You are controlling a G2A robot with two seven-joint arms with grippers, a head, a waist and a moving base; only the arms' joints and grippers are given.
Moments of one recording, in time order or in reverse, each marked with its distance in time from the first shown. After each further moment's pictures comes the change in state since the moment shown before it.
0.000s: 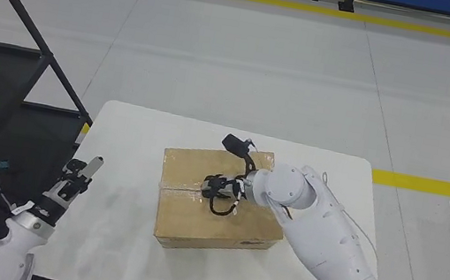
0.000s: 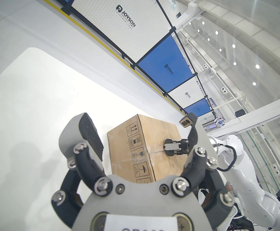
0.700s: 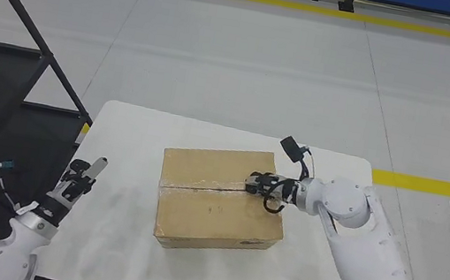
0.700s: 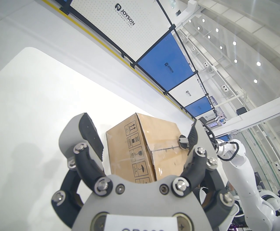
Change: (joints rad) left arm 0.004 0.015 0.026 -0.013 0.011 0.015 0.018; right arm -0.205 0.123 0.342 -0.203 -0.042 0.046 0.048
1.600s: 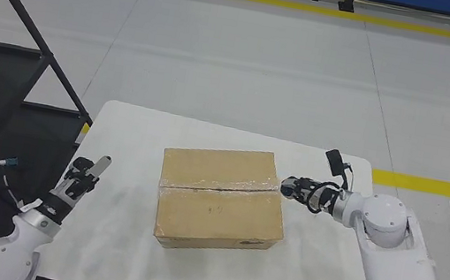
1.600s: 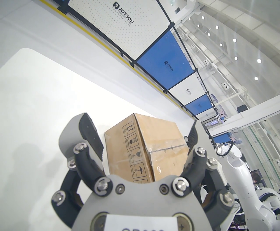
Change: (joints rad) left arm -0.008 0.018 0.022 -0.004 0.002 0.013 0.011; right arm -0.080 0.060 0.179 0.051 0.084 0.019 -0.011
